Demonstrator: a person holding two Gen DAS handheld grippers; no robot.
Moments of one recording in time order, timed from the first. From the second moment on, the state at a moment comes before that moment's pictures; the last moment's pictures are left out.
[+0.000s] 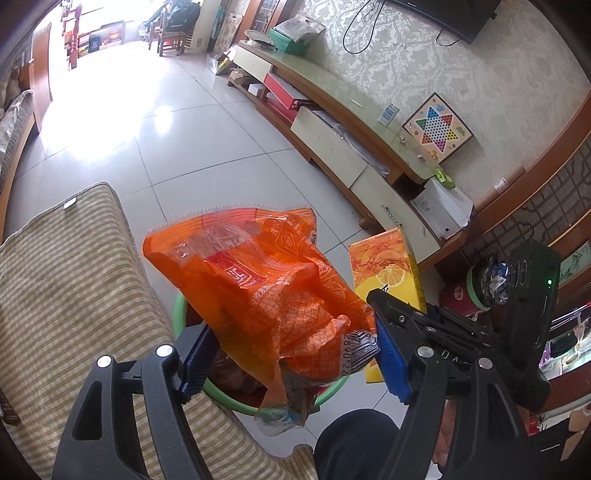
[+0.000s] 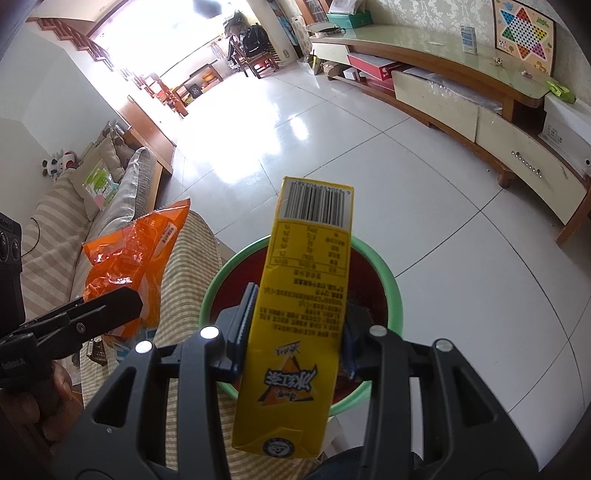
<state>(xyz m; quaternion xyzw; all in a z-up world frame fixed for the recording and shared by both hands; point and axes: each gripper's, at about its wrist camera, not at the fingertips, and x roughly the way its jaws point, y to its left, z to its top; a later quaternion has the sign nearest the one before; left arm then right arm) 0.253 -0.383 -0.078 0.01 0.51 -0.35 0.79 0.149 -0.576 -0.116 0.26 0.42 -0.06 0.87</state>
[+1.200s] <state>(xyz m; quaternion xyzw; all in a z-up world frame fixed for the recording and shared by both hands) 0.247 -0.309 -0.059 -0.05 0.48 -0.30 0.83 0.161 -0.540 -0.107 0.24 0.42 -0.06 0.87</state>
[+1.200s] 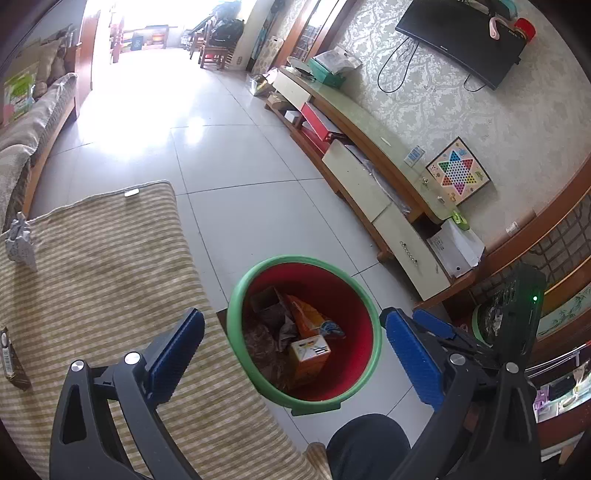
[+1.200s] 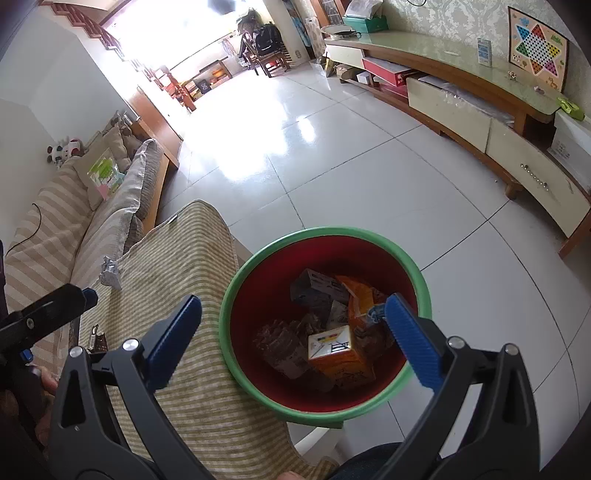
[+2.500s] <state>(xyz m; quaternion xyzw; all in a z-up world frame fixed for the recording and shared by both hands) 0.194 0.010 -0.118 -0.12 0.48 -0.05 0.87 0.205 -0.258 -0.065 0.06 0.45 0.10 0.89</state>
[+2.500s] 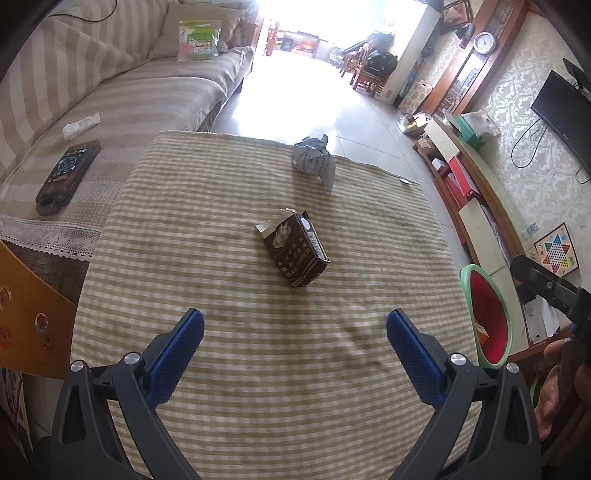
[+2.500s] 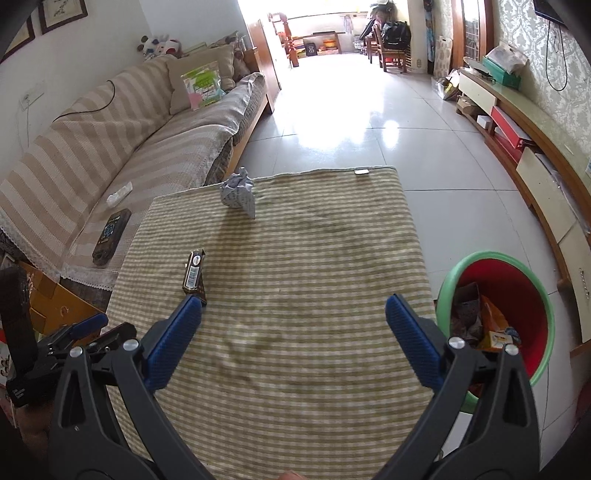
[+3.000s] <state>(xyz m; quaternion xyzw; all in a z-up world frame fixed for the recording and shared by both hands) 0.276 -0.034 -0.173 -0.06 0.52 -0.02 0.85 0.264 -0.246 -0.092 0.06 0.47 0.09 0.88</state>
